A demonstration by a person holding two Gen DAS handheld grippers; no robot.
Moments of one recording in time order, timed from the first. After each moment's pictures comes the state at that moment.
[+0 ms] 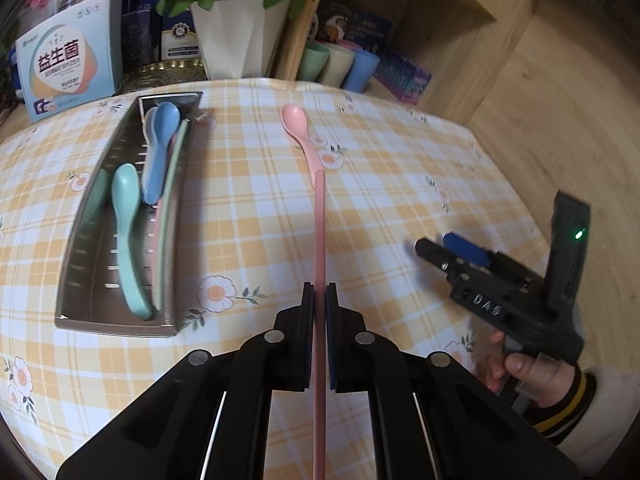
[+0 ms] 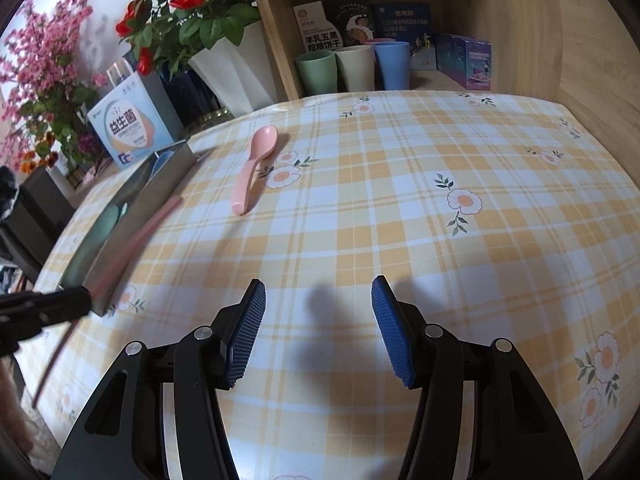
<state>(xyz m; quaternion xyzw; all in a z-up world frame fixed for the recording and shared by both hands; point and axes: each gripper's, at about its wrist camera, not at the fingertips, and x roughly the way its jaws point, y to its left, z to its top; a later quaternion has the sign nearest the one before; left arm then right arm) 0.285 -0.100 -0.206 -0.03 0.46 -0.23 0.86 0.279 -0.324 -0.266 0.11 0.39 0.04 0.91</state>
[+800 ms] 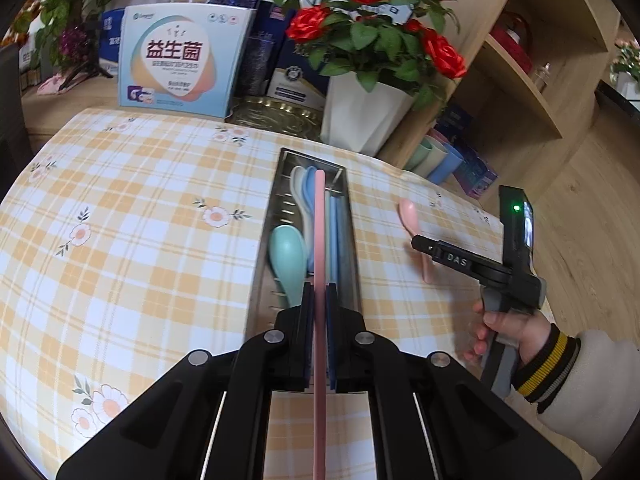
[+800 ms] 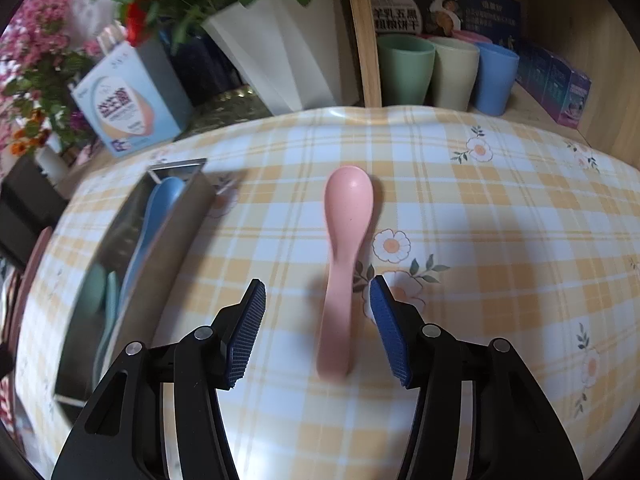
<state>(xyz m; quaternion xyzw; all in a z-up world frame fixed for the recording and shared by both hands) 0.316 0.040 -0.178 -0.13 0.41 -0.13 0.89 0.442 -0.235 -0.256 0.08 0.45 0.07 0.89</state>
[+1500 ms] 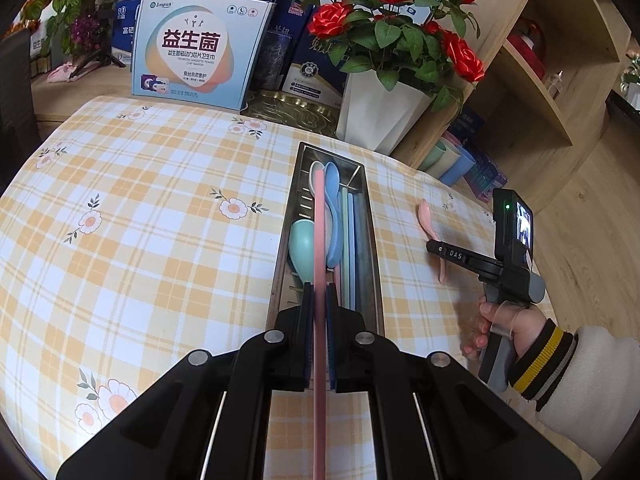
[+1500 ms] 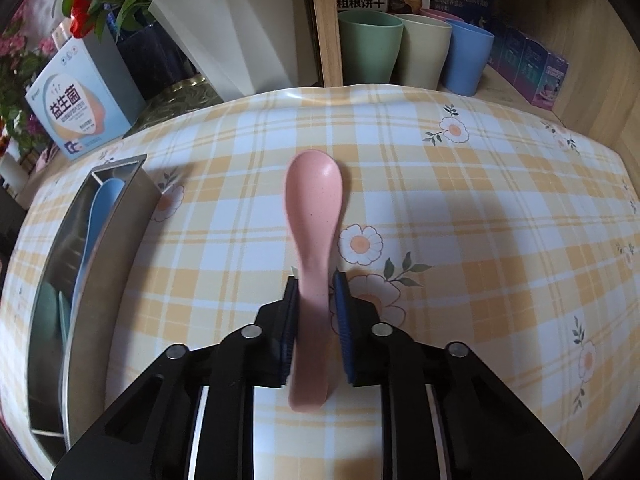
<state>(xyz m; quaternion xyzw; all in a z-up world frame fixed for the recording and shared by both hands) 0.319 0.050 -0.185 -0.14 0.42 -0.12 0.89 0.461 -0.239 -0.274 0.07 0.48 0.00 0.88</state>
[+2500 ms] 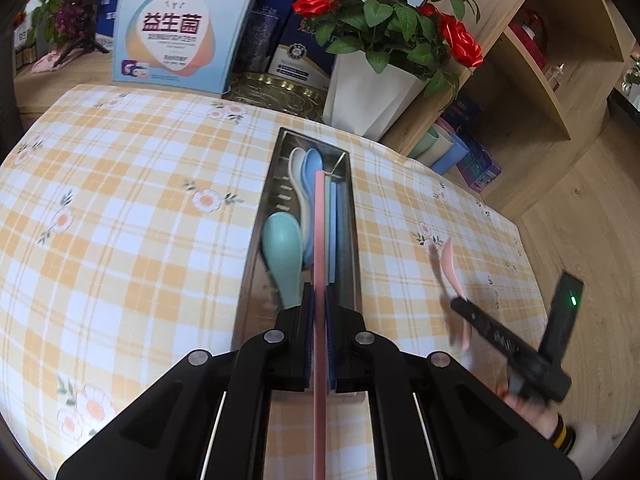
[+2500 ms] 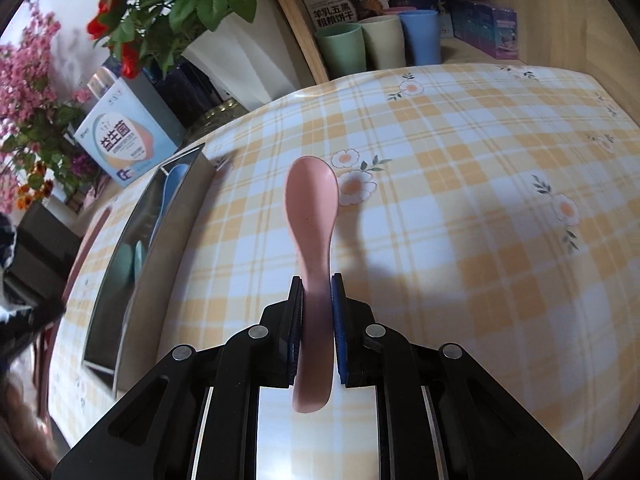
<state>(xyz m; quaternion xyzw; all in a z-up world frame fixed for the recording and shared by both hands) 0.344 0.032 -0.187 -0.15 0.44 -0.14 0.87 0.338 -0.264 -0.262 0.18 0.43 0.04 0.88</state>
